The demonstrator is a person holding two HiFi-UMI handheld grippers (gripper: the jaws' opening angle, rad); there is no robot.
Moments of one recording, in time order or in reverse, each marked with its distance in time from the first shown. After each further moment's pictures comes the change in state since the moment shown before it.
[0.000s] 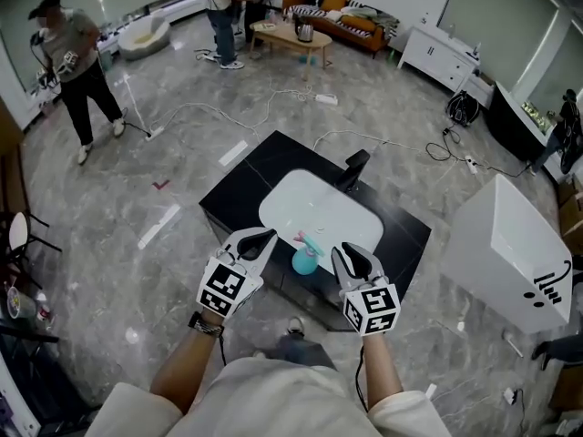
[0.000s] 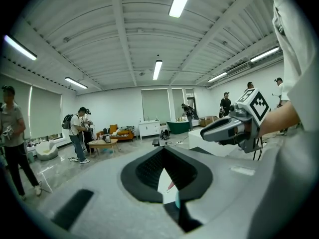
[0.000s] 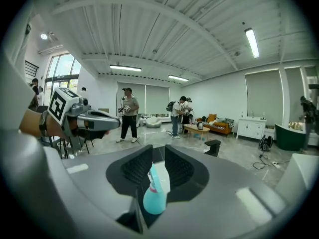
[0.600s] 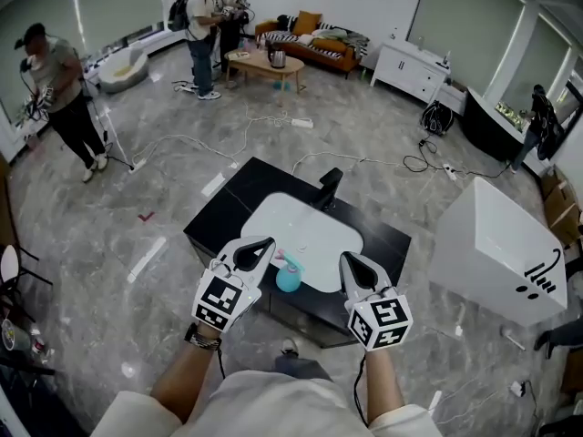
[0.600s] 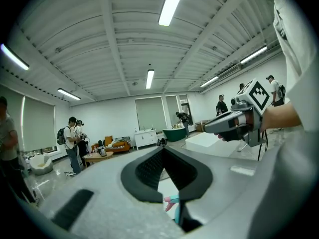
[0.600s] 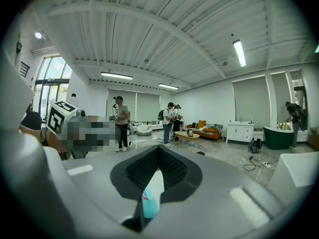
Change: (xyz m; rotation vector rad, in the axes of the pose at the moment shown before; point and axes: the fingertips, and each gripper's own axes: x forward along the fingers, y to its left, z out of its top) left arm 0.002 -0.032 0.070 0.082 -0.095 -0.051; right arm -0.067 -0.020 0.065 0.040 -0.084 -0.115
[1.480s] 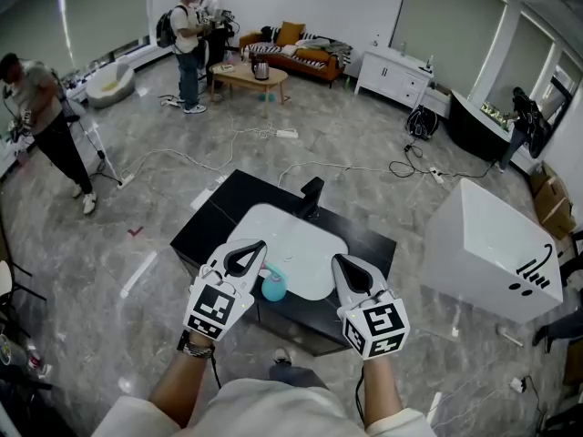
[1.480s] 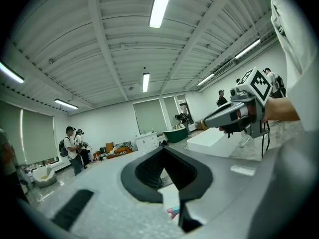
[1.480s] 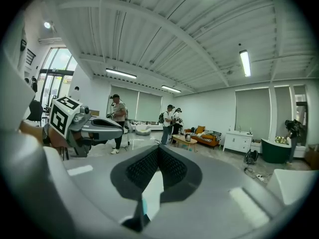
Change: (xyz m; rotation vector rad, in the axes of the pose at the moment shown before) left arm 0.011 -0.014 0.038 0.089 -0.020 0.011; right arm -0.025 -0.008 0.039 -0.105 -0.013 -0.014
